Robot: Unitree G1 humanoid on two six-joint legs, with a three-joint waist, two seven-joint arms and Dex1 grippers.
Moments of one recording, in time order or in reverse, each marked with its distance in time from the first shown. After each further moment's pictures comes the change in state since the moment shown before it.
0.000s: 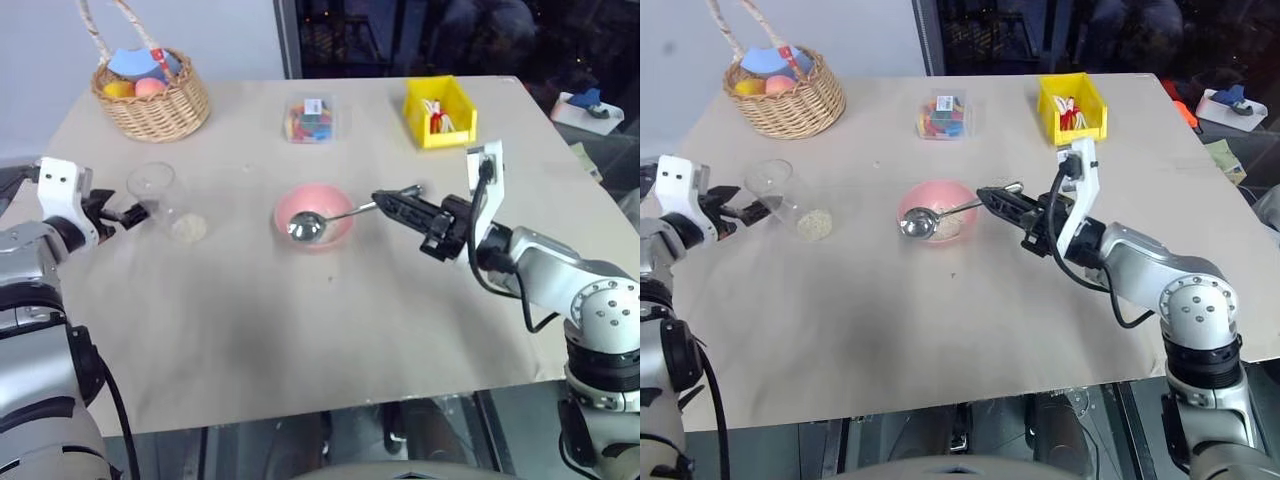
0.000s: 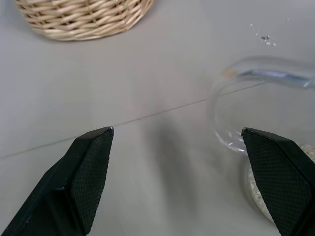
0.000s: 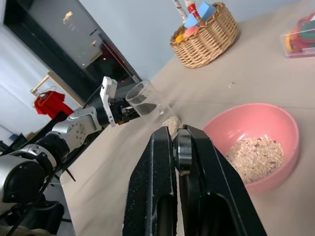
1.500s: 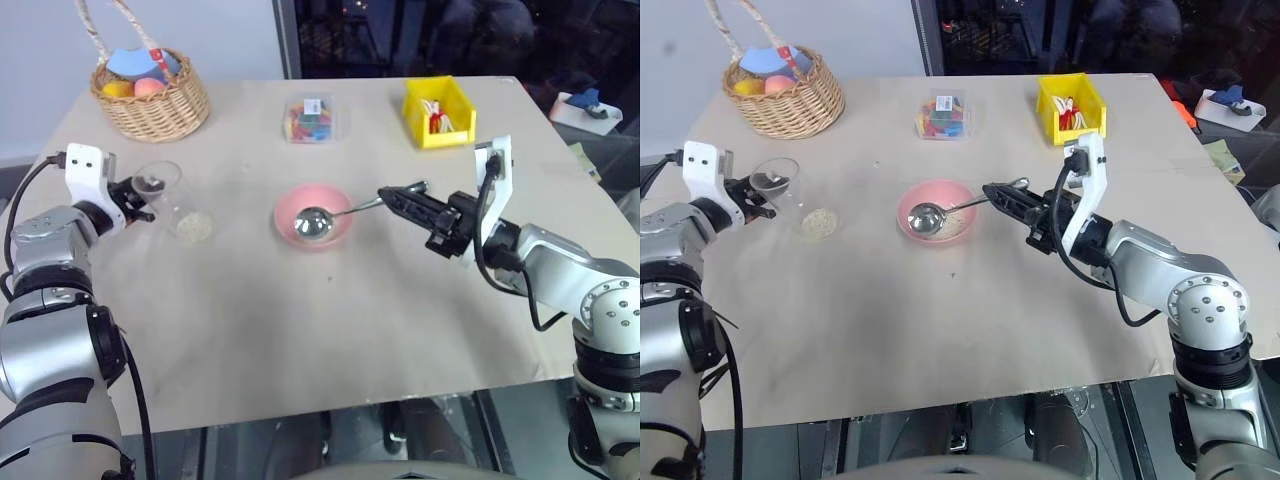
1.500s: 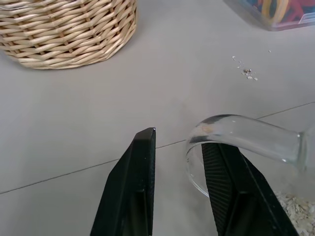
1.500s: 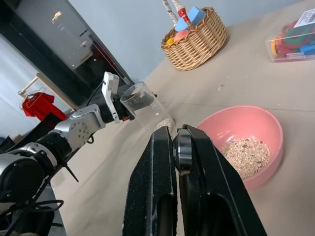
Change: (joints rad) left arm -0.098 -0.072 0.020 0.049 0.027 -0.042 0.063; right arm -0.011 -0.034 -0.003 -0.009 0.038 -0.017 -0.045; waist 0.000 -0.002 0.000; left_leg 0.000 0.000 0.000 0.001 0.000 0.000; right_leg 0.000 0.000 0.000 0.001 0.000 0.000
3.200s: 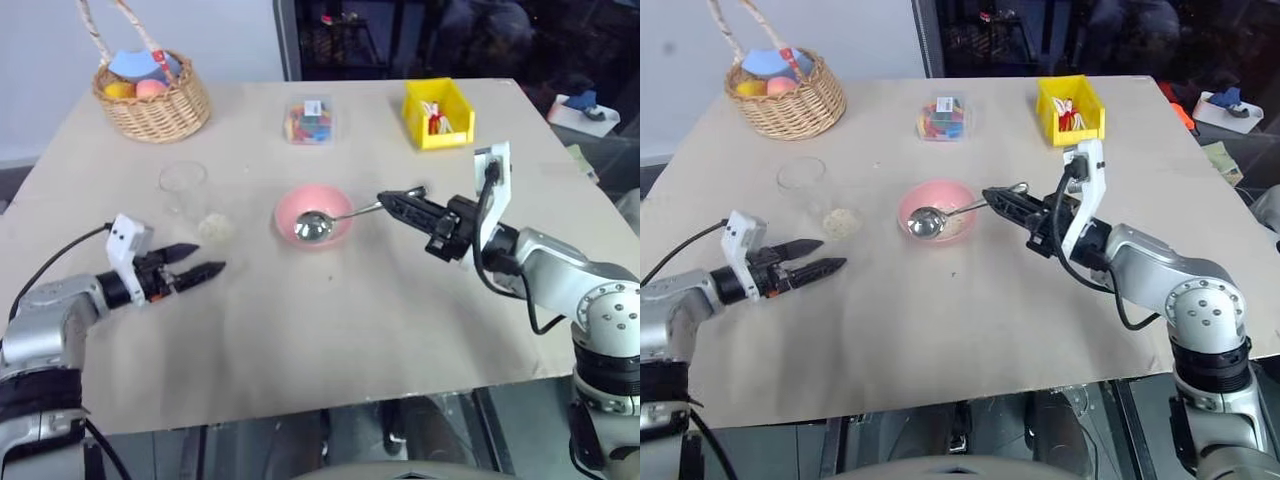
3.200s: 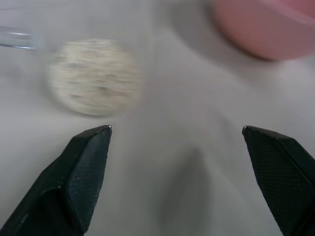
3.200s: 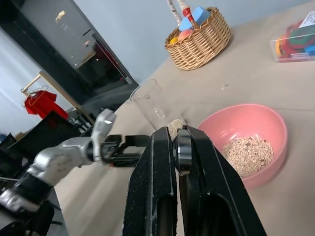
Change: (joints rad) left arm 0.744 -0.041 0.085 -1.053 -0.351 0.566 -0.268; right arm 0.020 0.004 0.005 0.001 -0.041 -0.004 0.061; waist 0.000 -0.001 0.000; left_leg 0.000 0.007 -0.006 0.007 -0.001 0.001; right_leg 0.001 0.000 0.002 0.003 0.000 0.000
